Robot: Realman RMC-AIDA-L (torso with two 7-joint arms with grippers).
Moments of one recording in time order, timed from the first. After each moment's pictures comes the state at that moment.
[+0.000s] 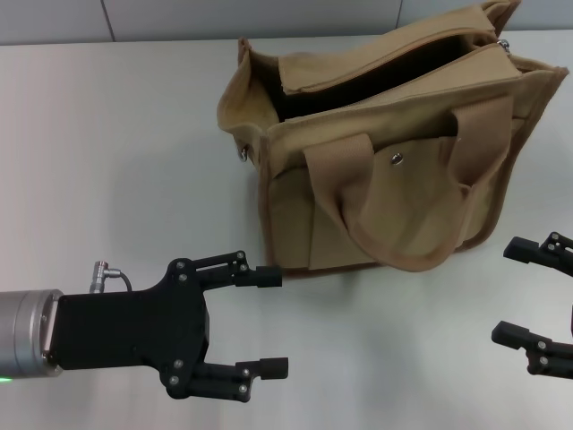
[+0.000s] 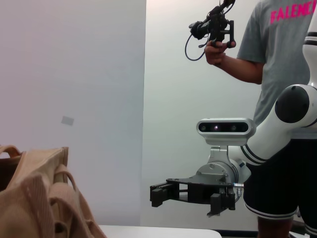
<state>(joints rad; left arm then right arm) -0.40 -2.05 1.00 0.44 1.71 1.89 -0.85 0.24 2.08 -0.37 -0.60 -2.04 -2.07 0.85</state>
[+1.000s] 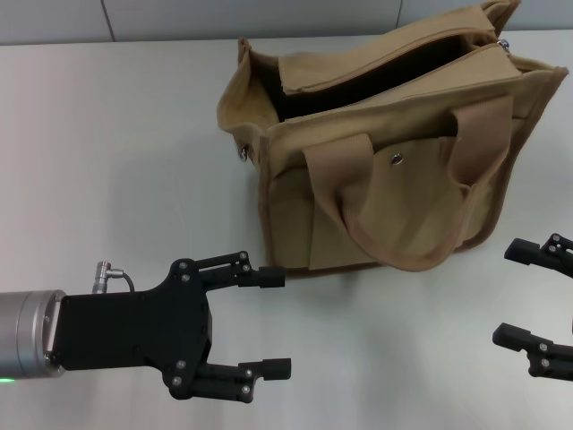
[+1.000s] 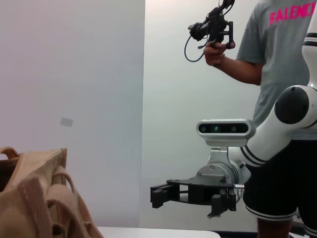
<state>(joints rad) -0.40 -2.06 1.00 0.44 1.71 1.89 -0.85 0.24 2.08 -0.37 -0.60 -2.04 -2.08 0.85</state>
